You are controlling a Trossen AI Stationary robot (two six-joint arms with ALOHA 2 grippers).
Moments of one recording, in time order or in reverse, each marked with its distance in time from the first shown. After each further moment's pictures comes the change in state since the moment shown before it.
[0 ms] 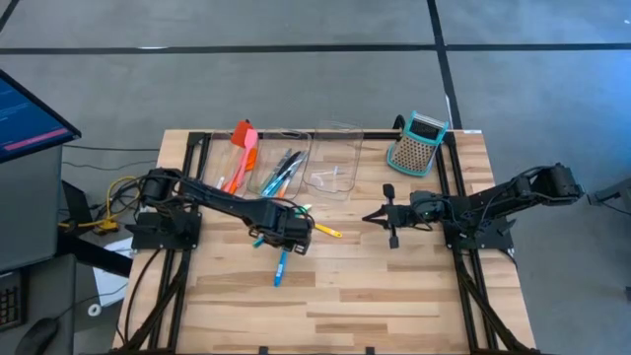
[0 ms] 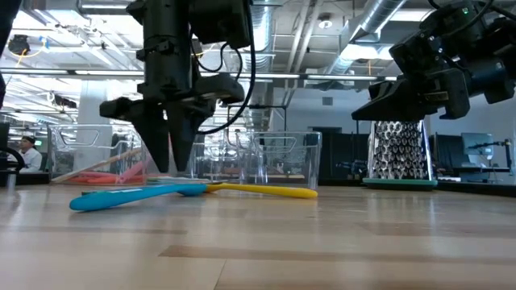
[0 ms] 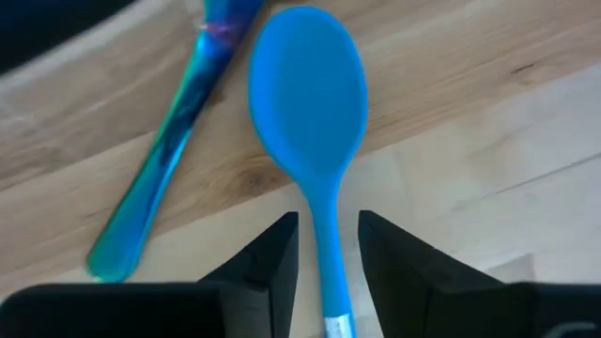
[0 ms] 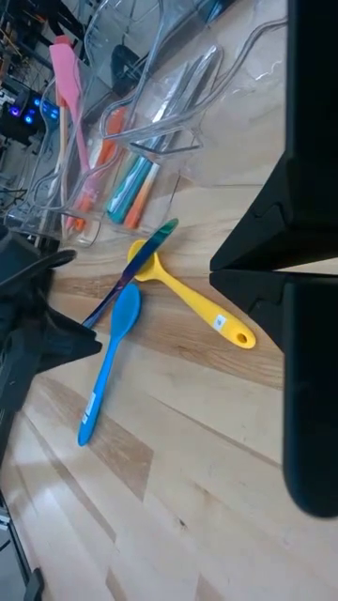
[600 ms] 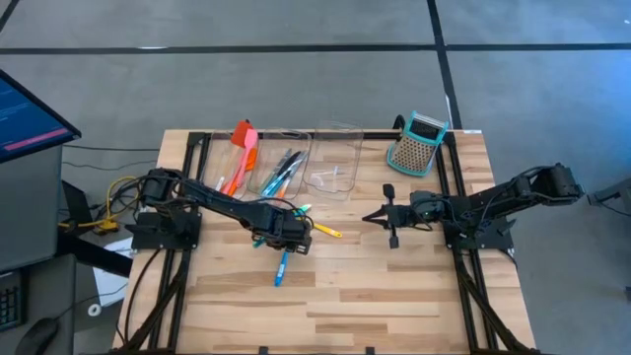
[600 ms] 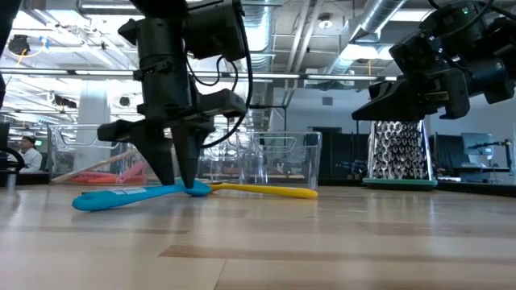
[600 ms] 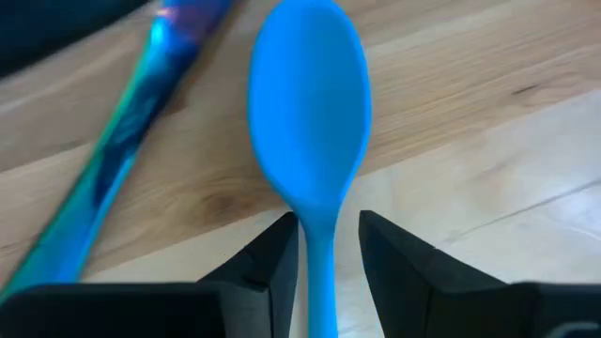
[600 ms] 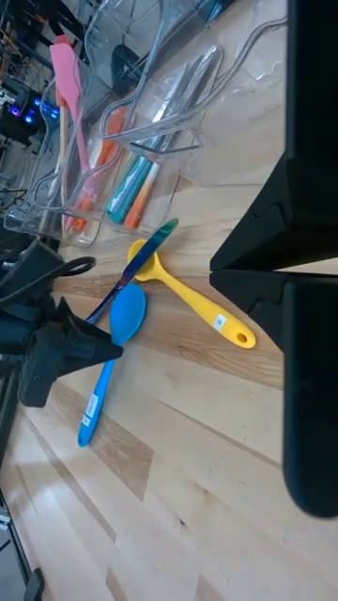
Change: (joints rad) left arm 0.000 0.000 -0.114 0.209 -0.002 -0.060; right arm 0.001 0.000 0.000 0.000 0.000 0.000
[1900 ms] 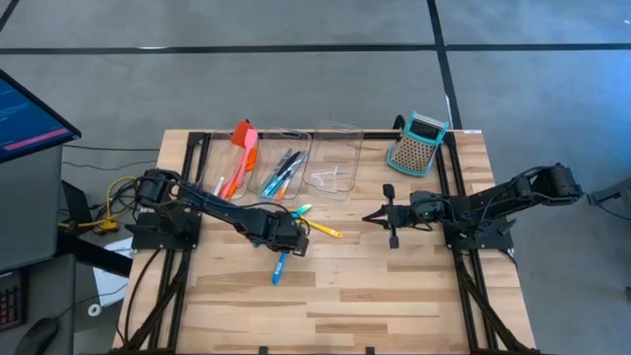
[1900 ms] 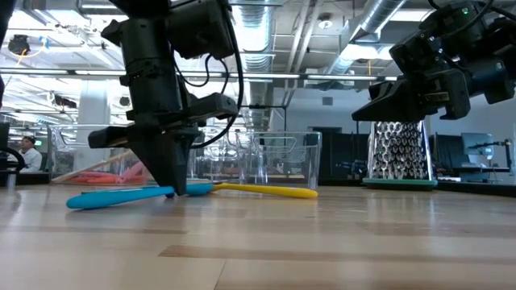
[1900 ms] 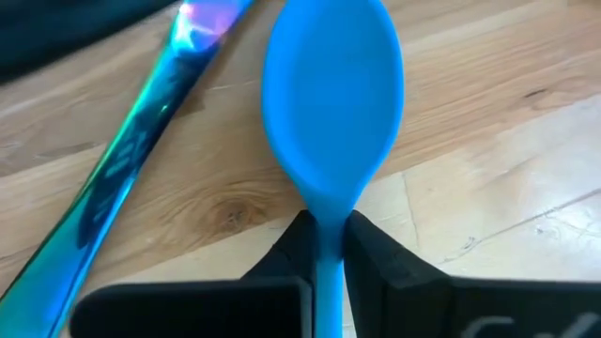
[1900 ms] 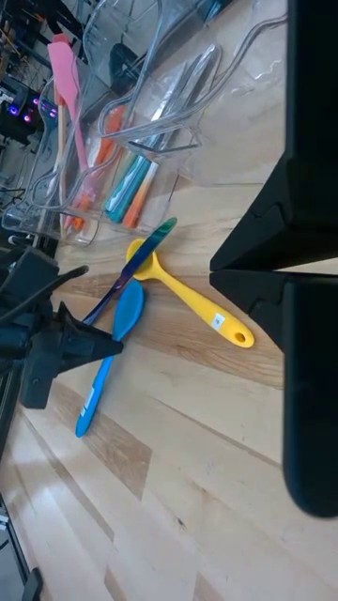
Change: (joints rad) left arm -0.047 -0.001 -0.079 0.096 -0.071 -0.036; right arm 0.000 0.000 0.000 -0.004 0.000 0.000
